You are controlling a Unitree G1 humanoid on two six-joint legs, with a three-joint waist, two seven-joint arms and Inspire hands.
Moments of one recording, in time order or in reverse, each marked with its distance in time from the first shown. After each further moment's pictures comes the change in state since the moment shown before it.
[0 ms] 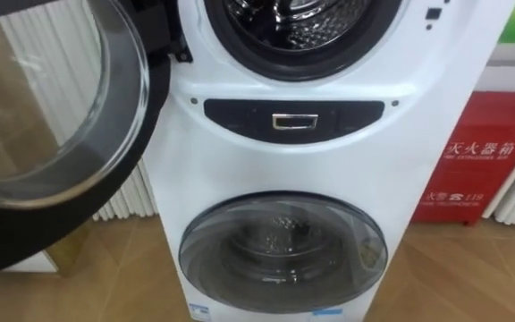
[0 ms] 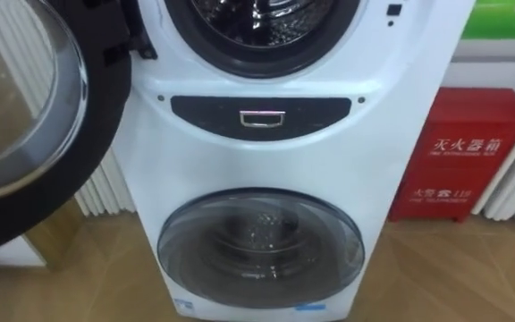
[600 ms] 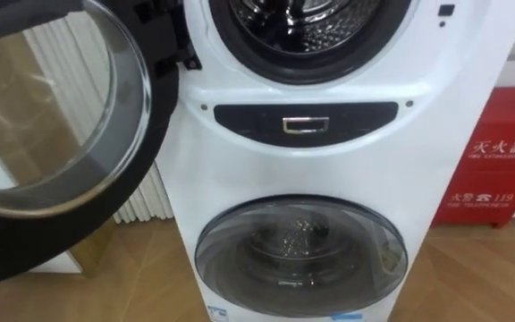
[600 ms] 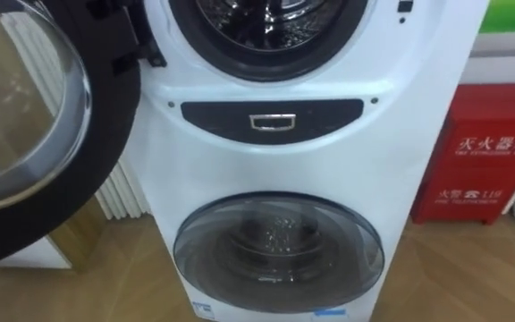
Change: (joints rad) left arm -0.185 0.315 0.077 -0.393 0.003 0.021 0.044; right arm 0.067 -0.034 -0.059 -0.058 -0.018 -0.008 0.024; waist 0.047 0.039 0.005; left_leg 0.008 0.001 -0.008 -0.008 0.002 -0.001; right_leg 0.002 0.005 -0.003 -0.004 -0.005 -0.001
